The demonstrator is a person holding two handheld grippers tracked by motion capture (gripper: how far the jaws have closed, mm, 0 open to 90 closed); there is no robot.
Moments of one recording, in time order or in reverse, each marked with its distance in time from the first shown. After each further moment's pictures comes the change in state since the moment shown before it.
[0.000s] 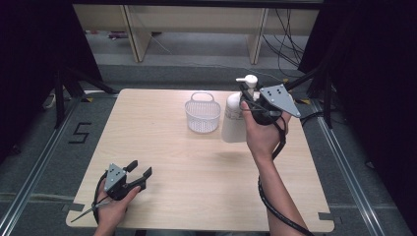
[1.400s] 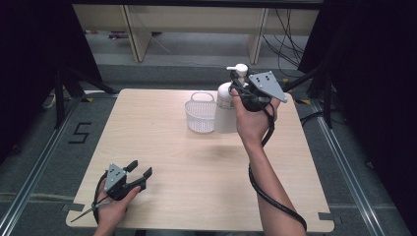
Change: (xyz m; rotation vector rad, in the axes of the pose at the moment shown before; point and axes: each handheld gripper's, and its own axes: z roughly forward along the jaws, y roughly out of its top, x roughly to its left) left arm 0.000 0.000 0.000 0.004 -0.001 0.003; right arm 0.011 0.007 0.035 -0.005 0.011 0.010
